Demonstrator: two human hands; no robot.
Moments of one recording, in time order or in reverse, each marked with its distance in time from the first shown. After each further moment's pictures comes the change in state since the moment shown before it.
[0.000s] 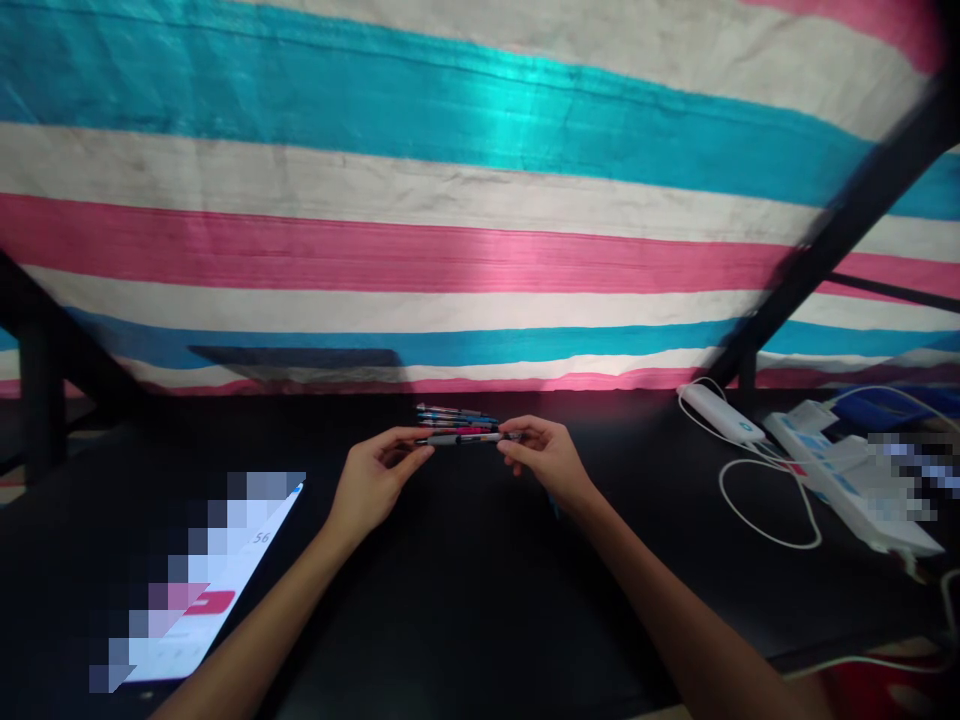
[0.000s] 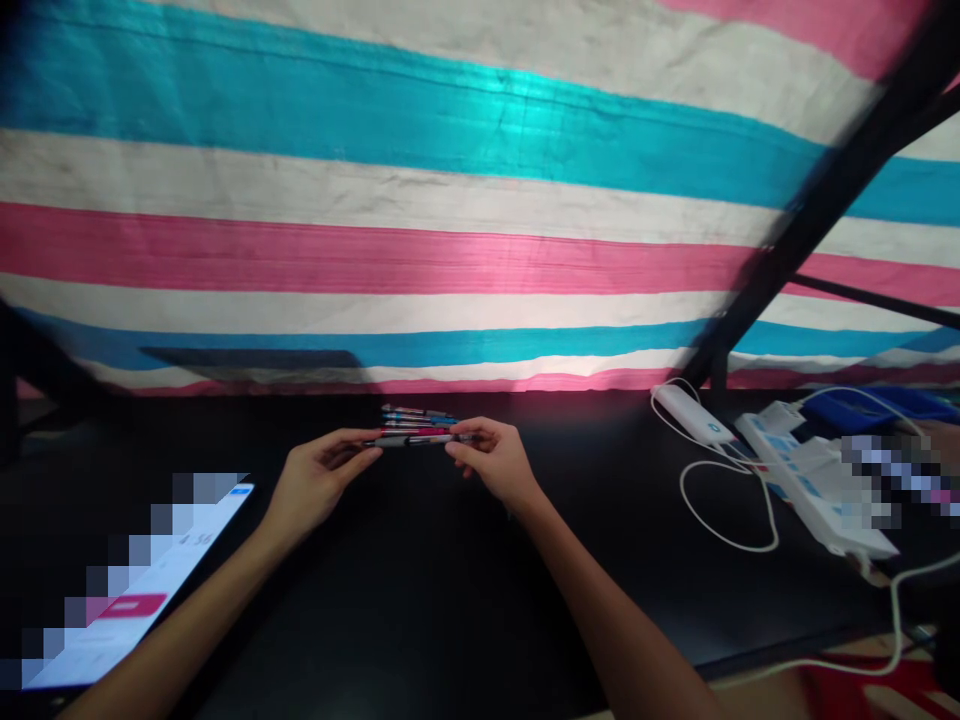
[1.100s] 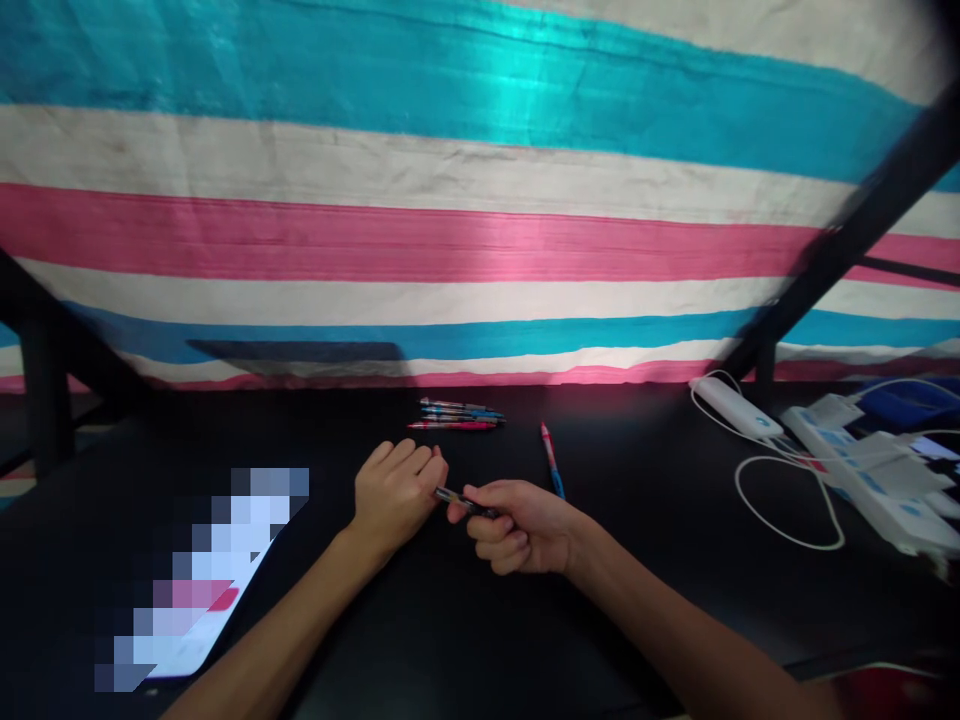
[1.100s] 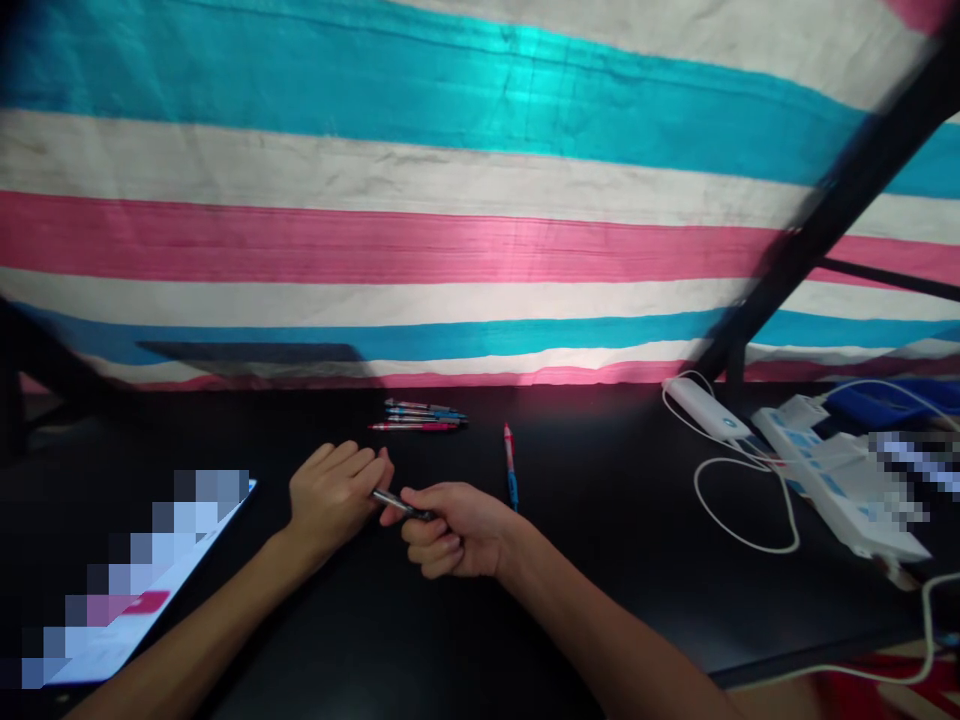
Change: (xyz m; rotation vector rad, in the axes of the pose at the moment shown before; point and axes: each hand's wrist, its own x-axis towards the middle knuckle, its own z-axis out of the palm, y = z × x) left_hand -0.010 0.006 0.016 1.146 0.232 0.879; right_hand -0.031 -0.013 0.033 0.835 -0.792 0.875
